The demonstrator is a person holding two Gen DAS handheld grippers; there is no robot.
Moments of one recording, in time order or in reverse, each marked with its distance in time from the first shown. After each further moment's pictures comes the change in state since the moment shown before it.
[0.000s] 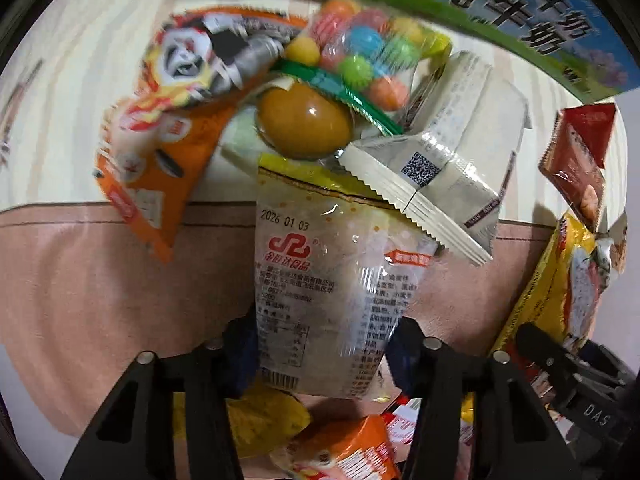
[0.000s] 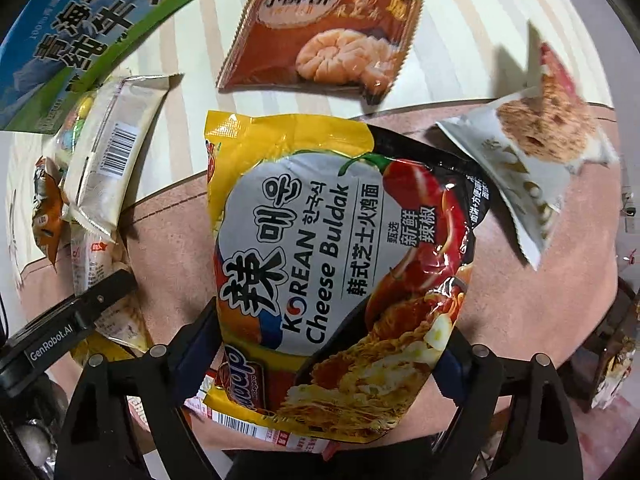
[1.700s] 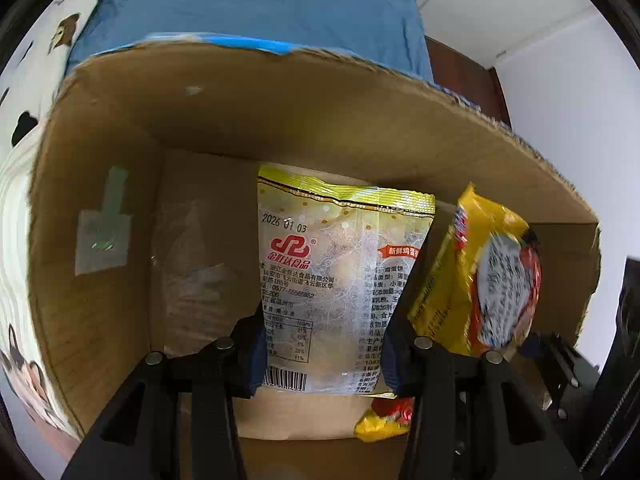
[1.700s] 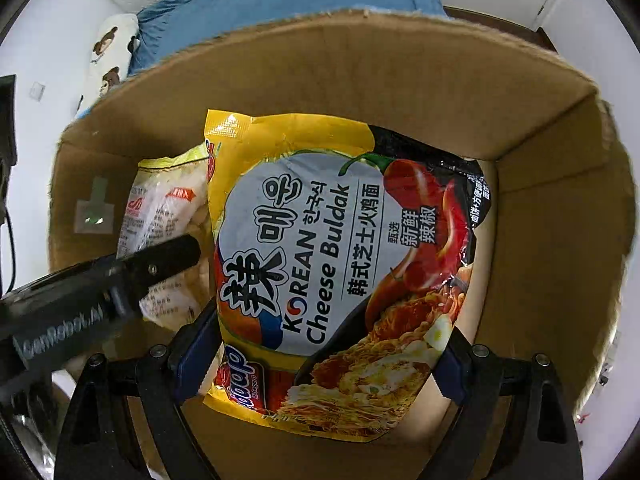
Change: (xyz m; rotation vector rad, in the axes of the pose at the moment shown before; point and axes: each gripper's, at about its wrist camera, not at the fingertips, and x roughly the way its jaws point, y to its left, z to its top) left arm -0.156 0.067 0.235 -0.139 -0.041 -0.116; right arm 0.026 0.022 0.044 -0.275 0.159 0.036
